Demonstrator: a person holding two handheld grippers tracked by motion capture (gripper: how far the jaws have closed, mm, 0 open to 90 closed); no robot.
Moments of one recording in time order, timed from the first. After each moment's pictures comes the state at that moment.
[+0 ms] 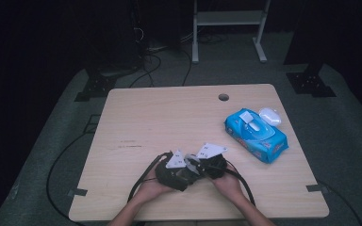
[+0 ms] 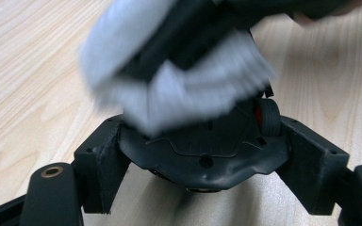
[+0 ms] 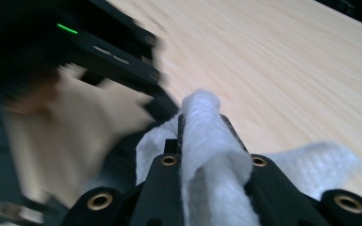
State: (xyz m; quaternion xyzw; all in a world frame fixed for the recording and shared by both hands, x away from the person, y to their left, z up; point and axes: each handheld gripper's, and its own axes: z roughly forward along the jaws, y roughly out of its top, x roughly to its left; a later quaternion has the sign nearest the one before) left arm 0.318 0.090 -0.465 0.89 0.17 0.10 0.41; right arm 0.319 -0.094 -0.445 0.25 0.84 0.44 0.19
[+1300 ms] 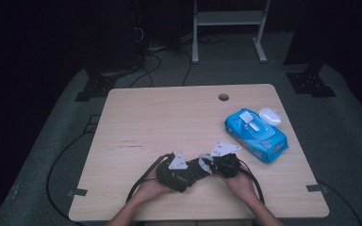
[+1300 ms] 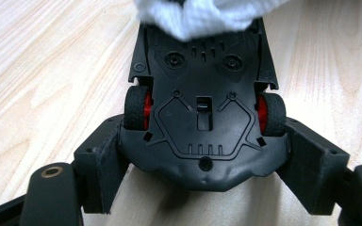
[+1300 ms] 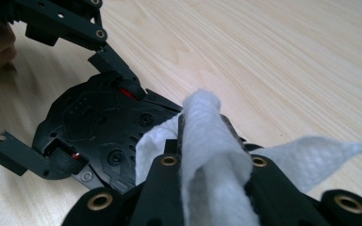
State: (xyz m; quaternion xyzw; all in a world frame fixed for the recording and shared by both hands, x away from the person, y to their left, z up) left arm 0.321 0.087 -0.474 0.91 0.16 0.10 0.37; right arm 0.321 -0.131 -0.451 0.29 0.85 0.40 0.19
